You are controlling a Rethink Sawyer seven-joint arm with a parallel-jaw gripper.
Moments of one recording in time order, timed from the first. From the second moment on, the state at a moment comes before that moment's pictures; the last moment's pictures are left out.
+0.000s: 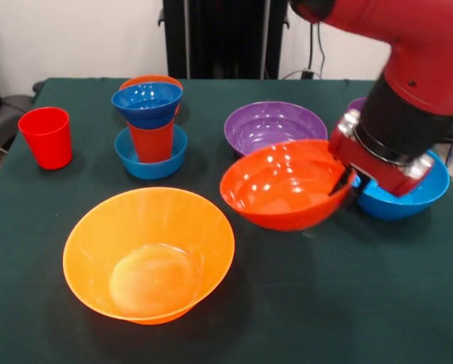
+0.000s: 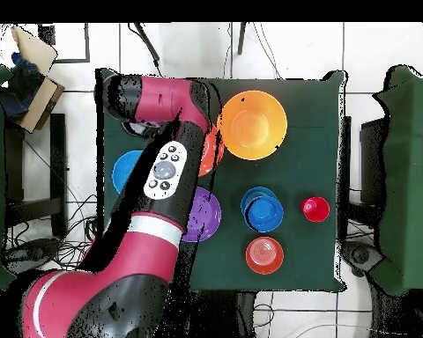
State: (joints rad) arm 0.18 -0.15 -0.53 0.90 0.38 1.08 2.26
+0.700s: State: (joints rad) arm 0.17 -0.48 -0.54 1.28 0.24 1.08 2.26
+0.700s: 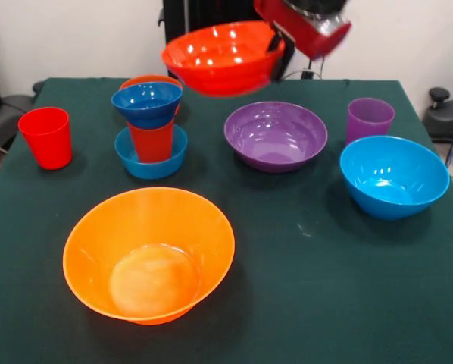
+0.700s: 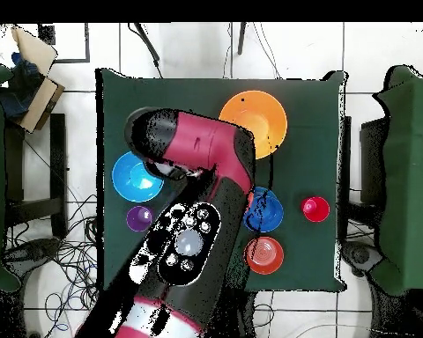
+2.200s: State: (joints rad) arm -0.15 -0.76 -0.37 1.70 -0.03 0.71 2.26
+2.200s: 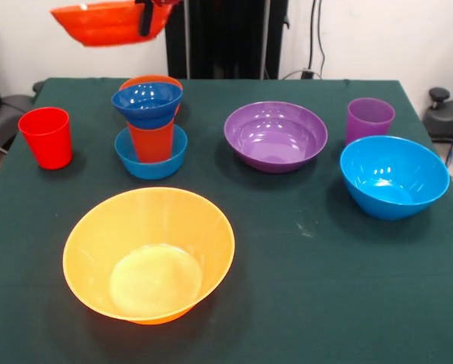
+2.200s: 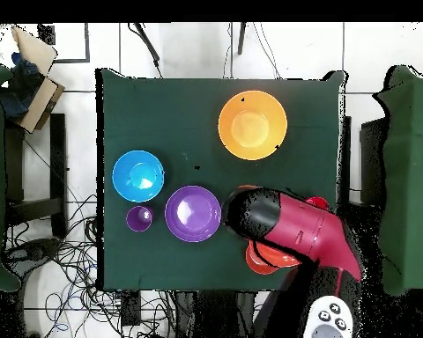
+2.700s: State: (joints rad) arm -0.16 -0.76 -0.28 1.74 -0.06 0.70 2.26
